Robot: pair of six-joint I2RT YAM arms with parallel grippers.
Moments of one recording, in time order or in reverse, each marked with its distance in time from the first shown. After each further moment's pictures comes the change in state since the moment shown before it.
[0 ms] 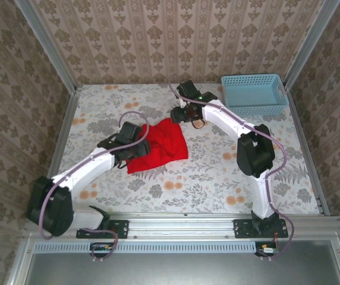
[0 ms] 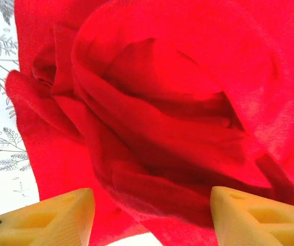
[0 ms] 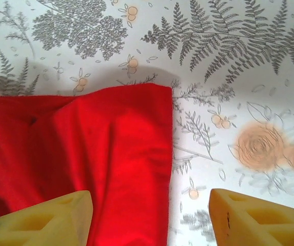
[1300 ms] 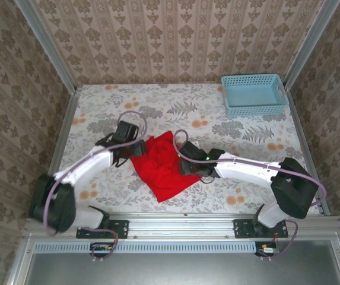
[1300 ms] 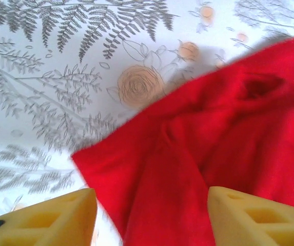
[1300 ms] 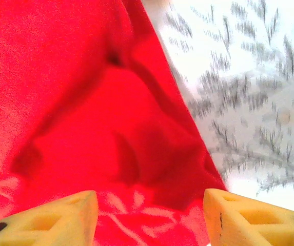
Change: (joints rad) left arm 0.049 -0.053 -0.047 0.018 0.002 0.138; right arm 0.359 -0.592 -0.897 0.238 0.260 0.375
